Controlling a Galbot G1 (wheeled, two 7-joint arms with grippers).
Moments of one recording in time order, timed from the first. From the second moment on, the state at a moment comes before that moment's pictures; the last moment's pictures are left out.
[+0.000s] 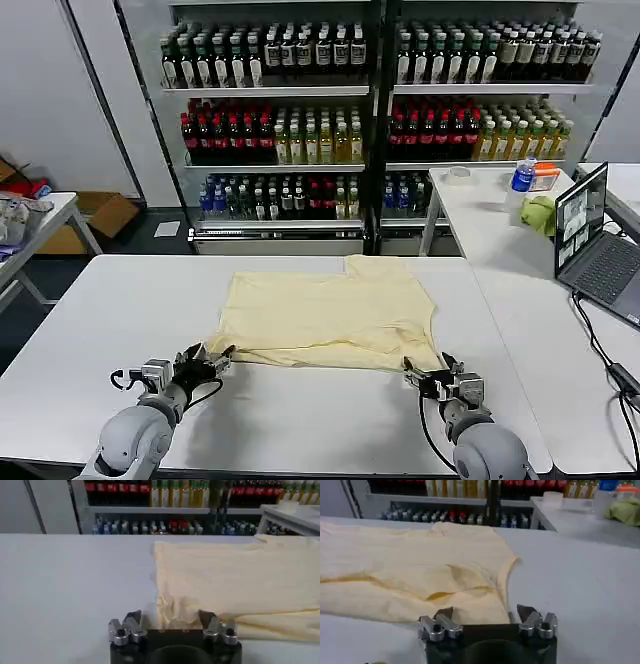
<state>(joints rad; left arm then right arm) 1.23 -1.06 -0.40 -1.81 -0.57 0.52 -0.11 -1.29 1.15 0.34 1.95 0.46 -0.57 0.26</state>
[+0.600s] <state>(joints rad) 1.25 -1.06 -0.41 -1.83 -0.58 0.53 -0.09 -1.33 1.13 0.36 2.00 0.46 -0.58 0.25</state>
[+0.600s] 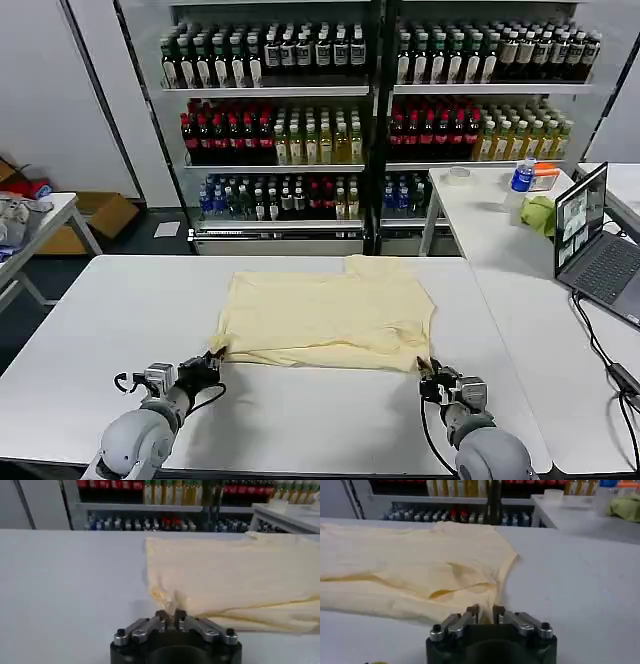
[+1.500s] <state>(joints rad) 1.54 -1.05 -0.52 -2.11 -0.55 0.54 -0.08 -1.65 1.07 0.47 2.23 0.36 -0.56 0.20</state>
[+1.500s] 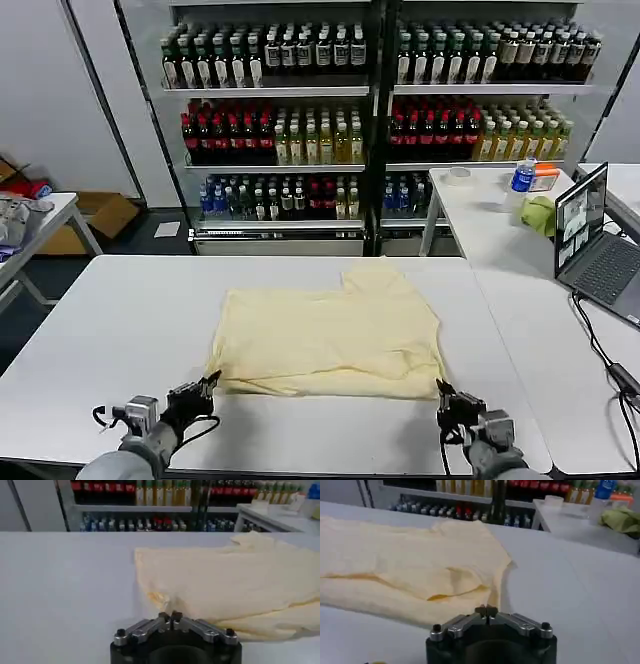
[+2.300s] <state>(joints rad) 1.73 -1.01 -0.60 -2.24 -0.50 0.57 -0.10 -1.86 1.02 0.52 2.37 0.26 -0.55 0.21</state>
